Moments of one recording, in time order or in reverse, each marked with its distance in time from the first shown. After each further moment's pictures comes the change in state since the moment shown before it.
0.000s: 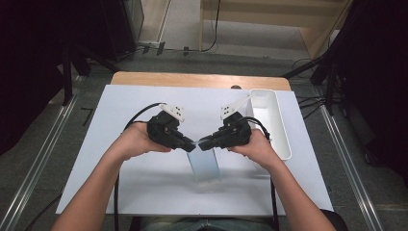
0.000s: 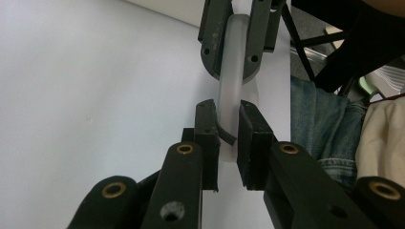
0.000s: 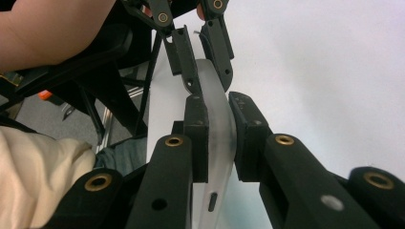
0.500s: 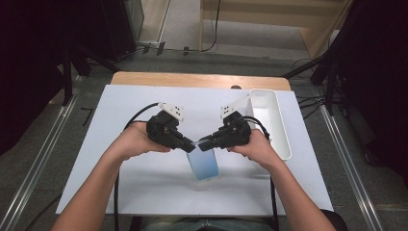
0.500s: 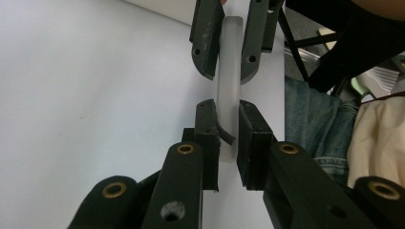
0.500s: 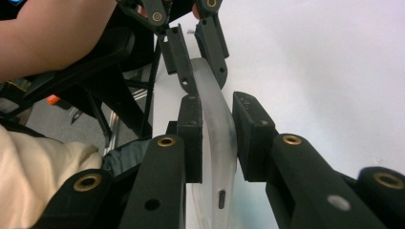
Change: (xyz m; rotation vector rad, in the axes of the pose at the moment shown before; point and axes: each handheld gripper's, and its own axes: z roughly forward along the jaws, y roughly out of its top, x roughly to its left) left arm 0.000 0.000 0.000 0.001 -0.022 -0.012; right arm -0.002 -0.001 0.000 0.001 0.018 0.034
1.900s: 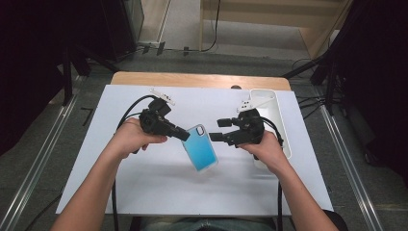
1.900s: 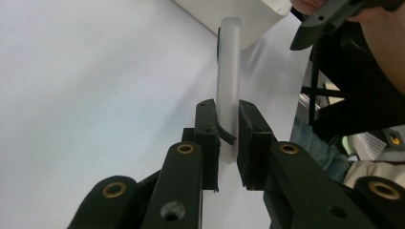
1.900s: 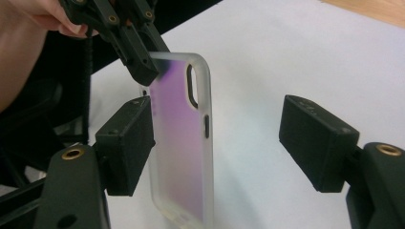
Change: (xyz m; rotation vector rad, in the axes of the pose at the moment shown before) left arm 0.022 -0.004 -0.020 -0.077 0.064 -0.310; right arm 0.004 -0.017 -0.029 -0.198 -0.313 0.085
